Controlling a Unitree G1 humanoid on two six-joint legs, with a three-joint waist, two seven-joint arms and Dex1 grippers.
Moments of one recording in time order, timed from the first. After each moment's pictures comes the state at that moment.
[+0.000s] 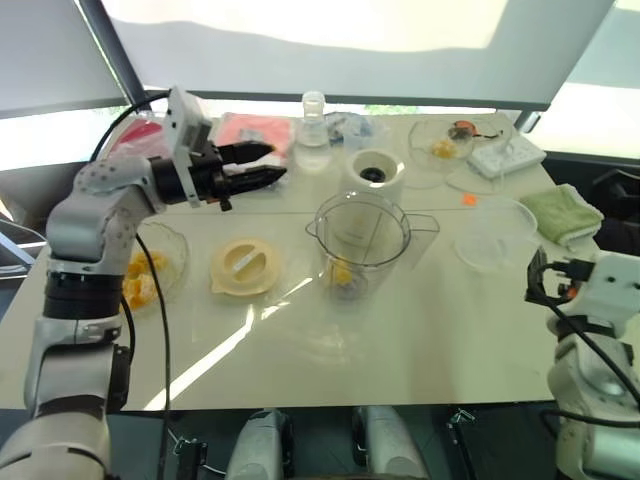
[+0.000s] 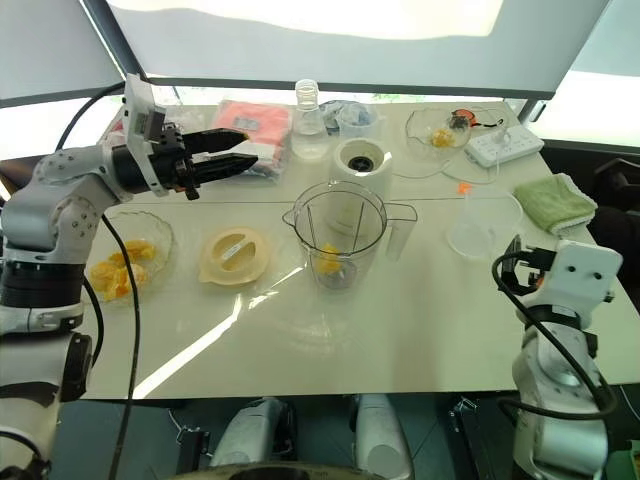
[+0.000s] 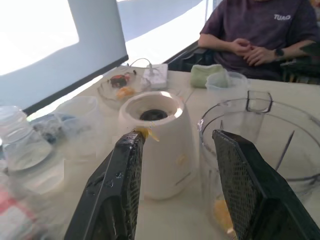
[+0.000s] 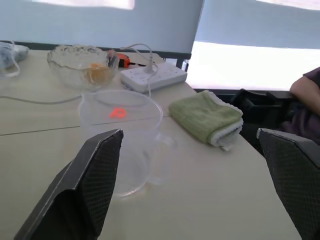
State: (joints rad) left arm -0.81 0.69 0.02 0.16 -0.48 0.46 -1.08; right arm 0.18 -0.26 -0.51 -0.80 0.25 0.69 -0.05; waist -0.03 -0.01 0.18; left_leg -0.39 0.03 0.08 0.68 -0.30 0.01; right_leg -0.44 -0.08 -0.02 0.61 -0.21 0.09
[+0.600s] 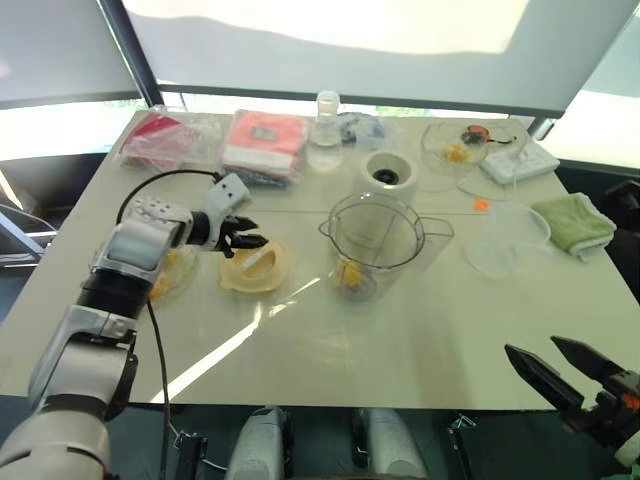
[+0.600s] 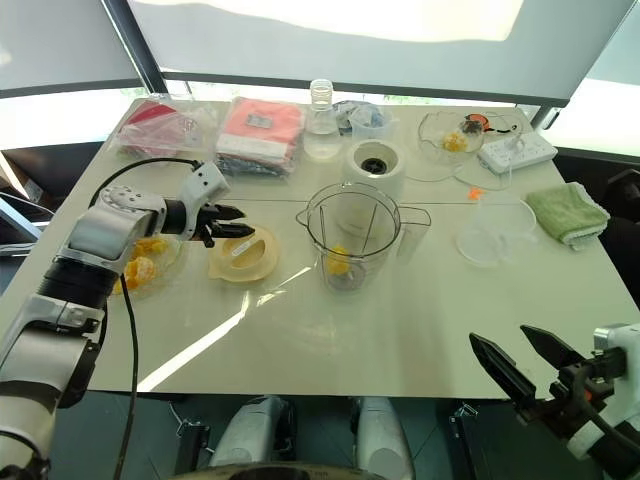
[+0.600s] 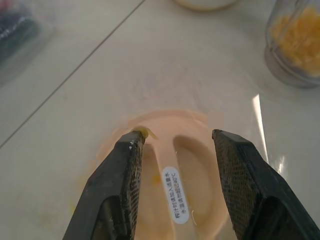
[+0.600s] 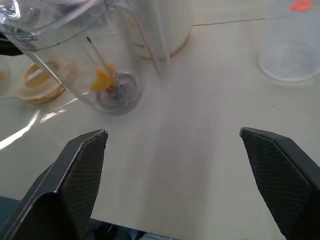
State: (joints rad) left arm -0.82 0.65 -0.30 0.35 -0.11 0.65 -1.02; right arm 0.86 -0.60 -1.00 -0.95 1.32 0.78 0.37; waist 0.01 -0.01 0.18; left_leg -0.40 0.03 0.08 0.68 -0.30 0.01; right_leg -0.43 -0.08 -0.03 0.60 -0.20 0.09
